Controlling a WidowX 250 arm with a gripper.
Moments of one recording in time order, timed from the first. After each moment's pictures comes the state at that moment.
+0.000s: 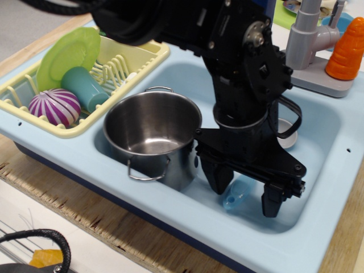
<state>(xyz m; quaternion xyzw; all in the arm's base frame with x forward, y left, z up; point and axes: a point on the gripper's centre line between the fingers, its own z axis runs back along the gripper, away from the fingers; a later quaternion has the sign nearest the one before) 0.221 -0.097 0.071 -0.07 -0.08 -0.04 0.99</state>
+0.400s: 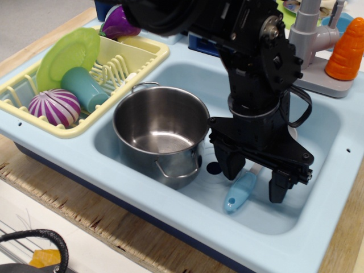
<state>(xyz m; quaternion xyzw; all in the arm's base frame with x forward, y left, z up) 0.240 -0.099 0.062 -0.07 -0.07 -0.06 0.99</state>
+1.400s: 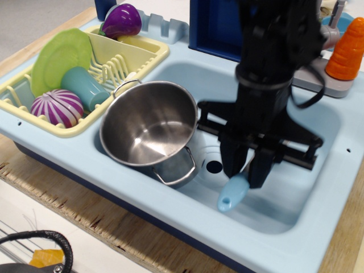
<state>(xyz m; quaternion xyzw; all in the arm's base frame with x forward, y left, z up) 0.217 -0.097 0.115 0.00 -0.02 0.01 1.00</state>
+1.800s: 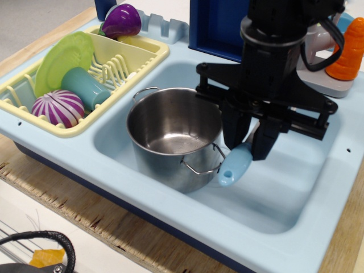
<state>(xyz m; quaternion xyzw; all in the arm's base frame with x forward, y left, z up) 0.217 -0.092 0.143 0.01 -0.05 0.02 1.00</state>
